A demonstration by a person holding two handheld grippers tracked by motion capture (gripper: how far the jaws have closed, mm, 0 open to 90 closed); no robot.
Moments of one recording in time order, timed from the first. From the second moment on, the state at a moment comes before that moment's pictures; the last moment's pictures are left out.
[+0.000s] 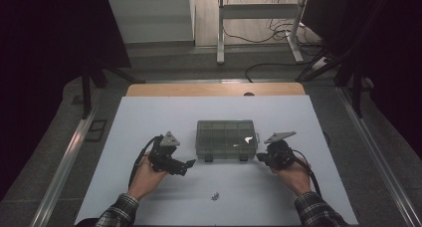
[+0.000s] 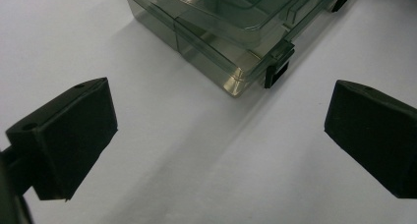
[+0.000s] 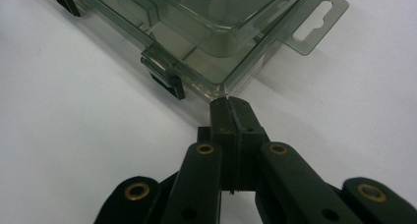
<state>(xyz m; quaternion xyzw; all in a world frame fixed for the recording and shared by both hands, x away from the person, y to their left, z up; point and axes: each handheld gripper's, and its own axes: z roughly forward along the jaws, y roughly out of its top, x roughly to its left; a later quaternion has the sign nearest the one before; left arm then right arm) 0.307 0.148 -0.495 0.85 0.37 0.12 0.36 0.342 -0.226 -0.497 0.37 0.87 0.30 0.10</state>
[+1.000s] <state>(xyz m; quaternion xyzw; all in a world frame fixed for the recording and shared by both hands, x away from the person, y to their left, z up) 0.308 0.146 -0.496 0.85 0.37 0.12 0.36 0.343 -0.231 -0.488 0.38 0.85 0.35 0.09</state>
